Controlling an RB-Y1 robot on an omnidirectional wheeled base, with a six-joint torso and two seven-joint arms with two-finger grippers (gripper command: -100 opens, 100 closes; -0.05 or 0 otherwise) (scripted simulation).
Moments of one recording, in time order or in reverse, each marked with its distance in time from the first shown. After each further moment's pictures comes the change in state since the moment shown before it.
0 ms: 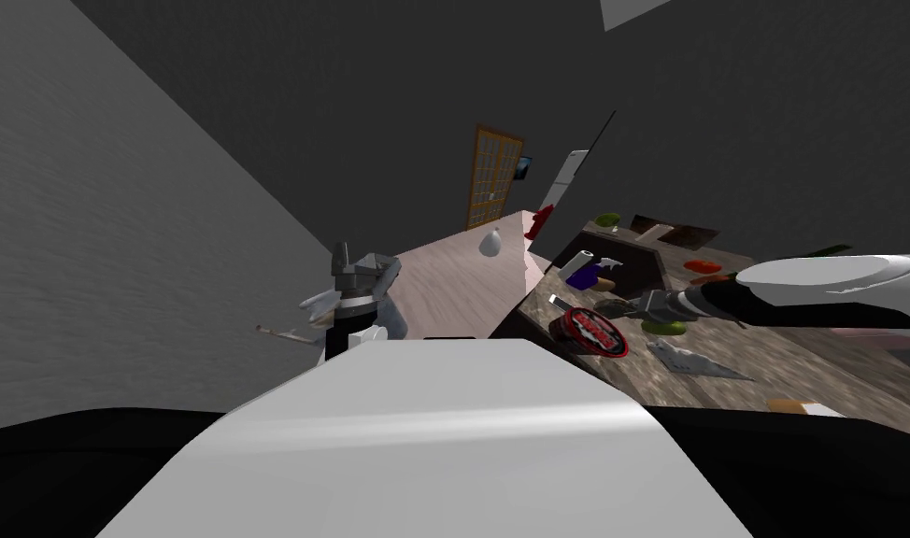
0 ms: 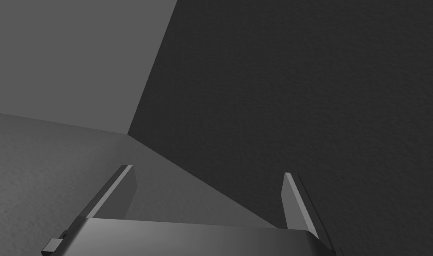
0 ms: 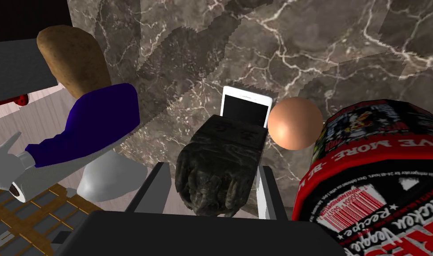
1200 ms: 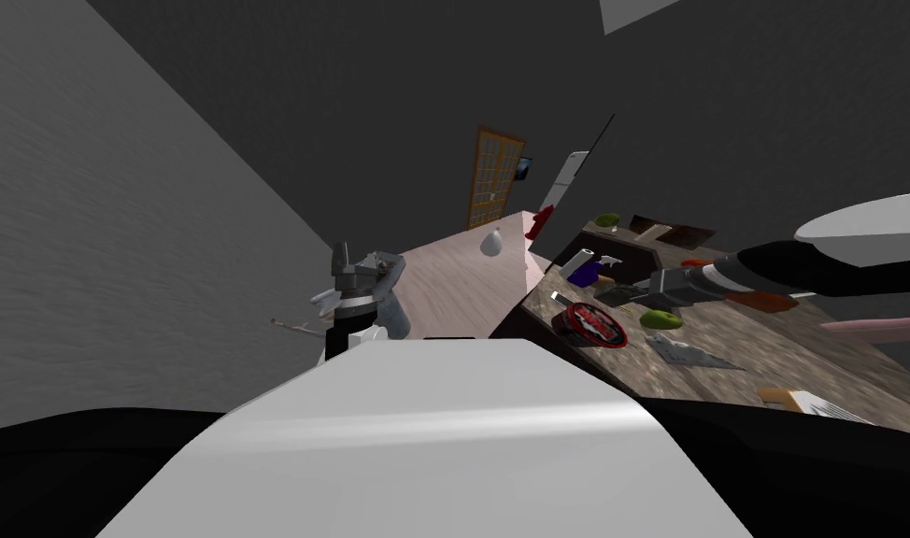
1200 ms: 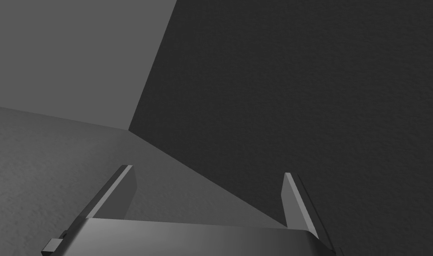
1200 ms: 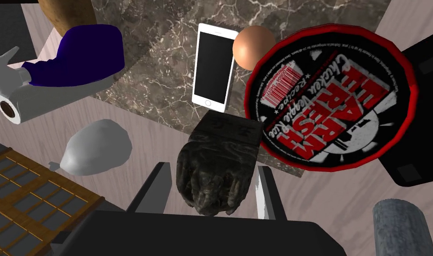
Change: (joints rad) left arm 0.000 0.000 0.000 0.000 0.000 0.000 0.000; right arm -0.131 -0.246 0.010 -0.162 -0.077 -0.165 -0.034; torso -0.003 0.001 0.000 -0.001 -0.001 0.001
